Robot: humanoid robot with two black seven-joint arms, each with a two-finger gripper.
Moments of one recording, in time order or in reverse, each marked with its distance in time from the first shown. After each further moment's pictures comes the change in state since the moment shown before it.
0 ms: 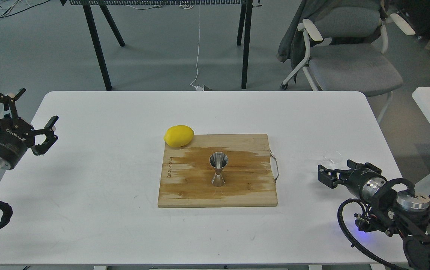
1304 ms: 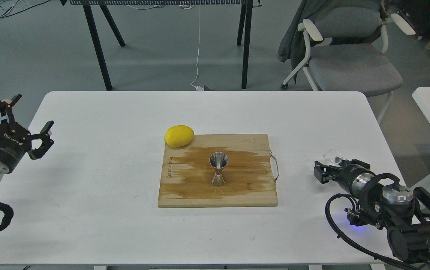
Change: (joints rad) left arm 0.001 -0.034 0.000 0.079 0.000 0.000 0.000; right arm 0.074 0.072 0.000 -0.128 -0.077 0.022 -0.012
